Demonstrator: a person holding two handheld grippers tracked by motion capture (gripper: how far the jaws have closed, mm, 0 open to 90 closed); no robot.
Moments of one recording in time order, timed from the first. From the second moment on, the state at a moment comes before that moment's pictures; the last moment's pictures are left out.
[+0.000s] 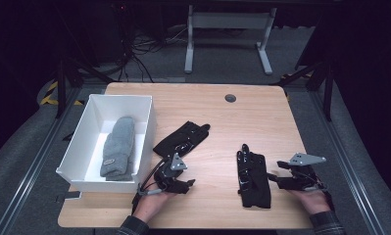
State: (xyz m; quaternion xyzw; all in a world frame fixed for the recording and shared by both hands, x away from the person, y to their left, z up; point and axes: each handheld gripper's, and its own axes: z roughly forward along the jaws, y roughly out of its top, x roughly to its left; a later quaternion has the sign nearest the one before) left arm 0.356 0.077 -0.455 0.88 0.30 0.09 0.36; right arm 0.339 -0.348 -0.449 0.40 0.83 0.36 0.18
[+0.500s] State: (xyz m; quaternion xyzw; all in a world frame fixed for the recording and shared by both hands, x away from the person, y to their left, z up) left arm 0.411 0.054 -0.430 0.85 0.37 0.15 0.35; right arm 0.346 -0.372 -0.465 0.43 0.81 0.35 0.19
